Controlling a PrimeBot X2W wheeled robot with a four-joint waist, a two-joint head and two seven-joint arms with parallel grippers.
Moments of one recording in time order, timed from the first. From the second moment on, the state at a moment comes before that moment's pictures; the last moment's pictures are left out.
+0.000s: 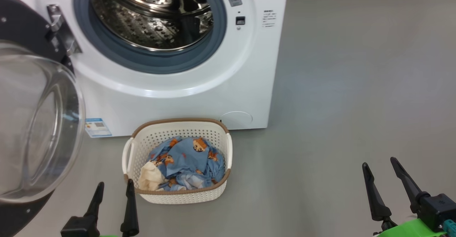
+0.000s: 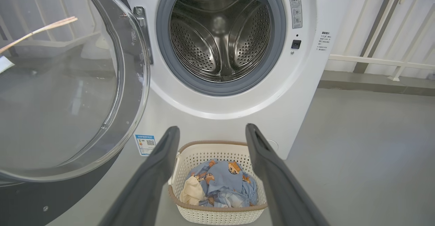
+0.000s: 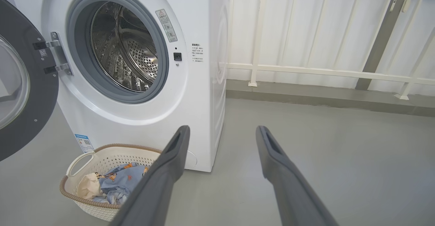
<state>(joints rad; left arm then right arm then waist) 0.03 0.11 -0.20 0.08 -0.30 0.12 -0.18 0.06 -0.13 -0.08 0.03 0.12 0.13 -0.23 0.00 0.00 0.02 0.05</state>
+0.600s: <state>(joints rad) 0.03 0.12 -0.20 0.11 -0.30 0.15 -0.16 0.06 -0.12 -0.10 0.02 0.12 0.13 -0.23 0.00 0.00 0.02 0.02</state>
